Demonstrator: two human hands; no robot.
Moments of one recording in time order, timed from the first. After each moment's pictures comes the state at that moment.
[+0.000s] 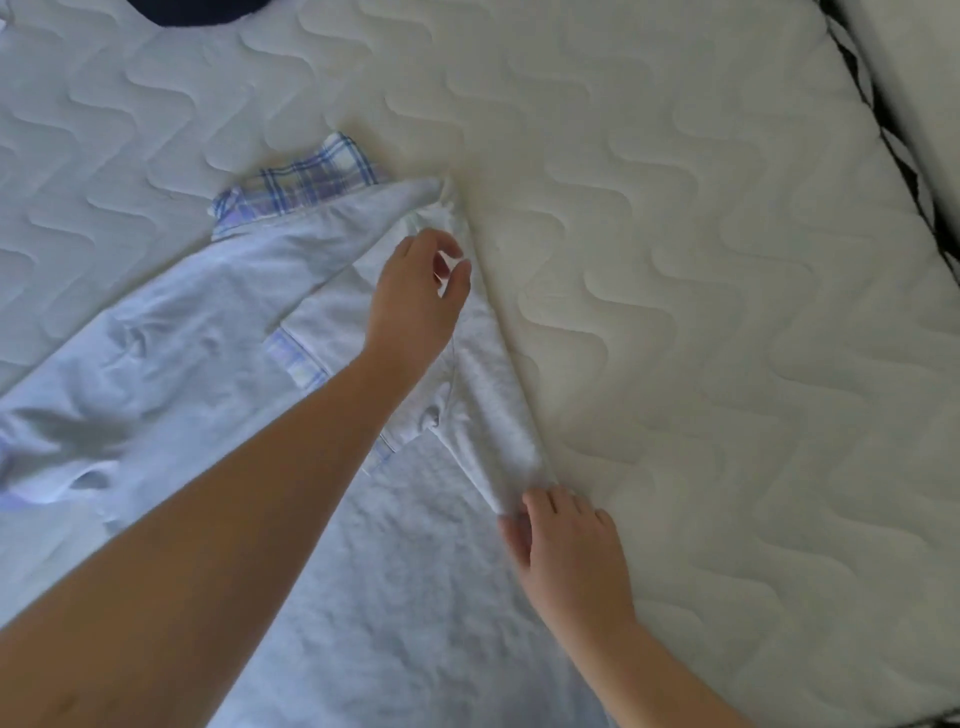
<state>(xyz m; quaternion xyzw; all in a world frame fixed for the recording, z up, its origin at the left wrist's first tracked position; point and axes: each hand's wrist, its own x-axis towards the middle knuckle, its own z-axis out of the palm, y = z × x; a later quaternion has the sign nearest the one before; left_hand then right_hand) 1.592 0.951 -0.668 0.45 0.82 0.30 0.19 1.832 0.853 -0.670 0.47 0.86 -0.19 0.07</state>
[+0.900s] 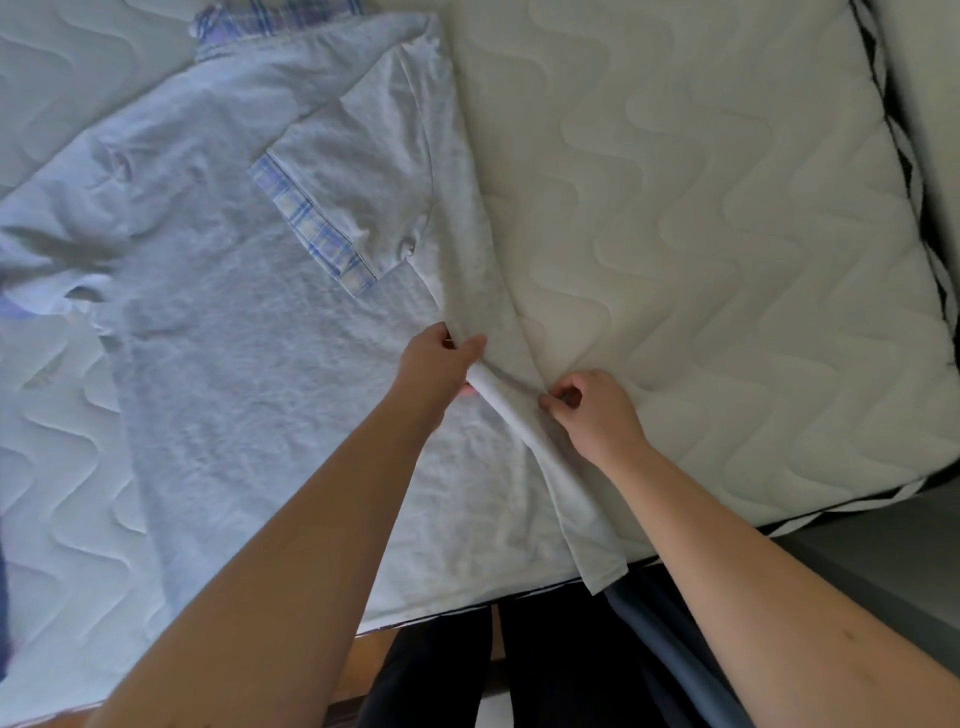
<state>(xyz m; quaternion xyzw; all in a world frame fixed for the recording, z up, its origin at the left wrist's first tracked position) 1.736 0.782 -0.689 0.04 0.76 0.38 0.53 1.923 0.845 -0.696 0.55 0.72 -0.40 0.12</state>
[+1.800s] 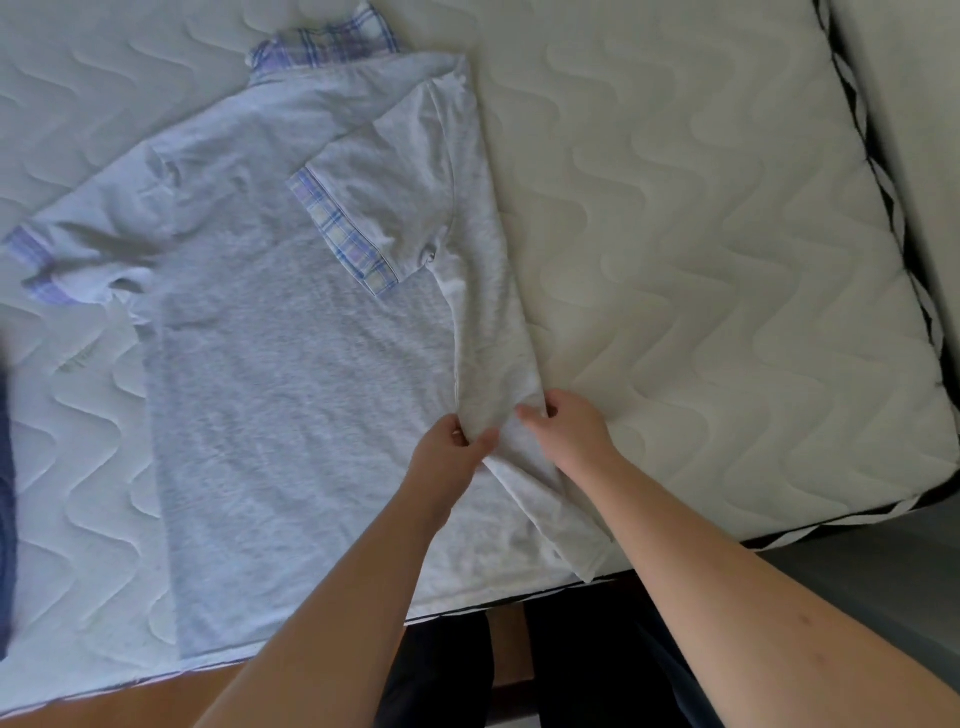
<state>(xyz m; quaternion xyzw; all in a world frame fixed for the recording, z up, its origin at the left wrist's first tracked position) 1.790 0.693 -0.688 0.00 0.72 0.39 0.57 1.903 0.815 -0.691 0.56 0.66 -0.49 0.10</state>
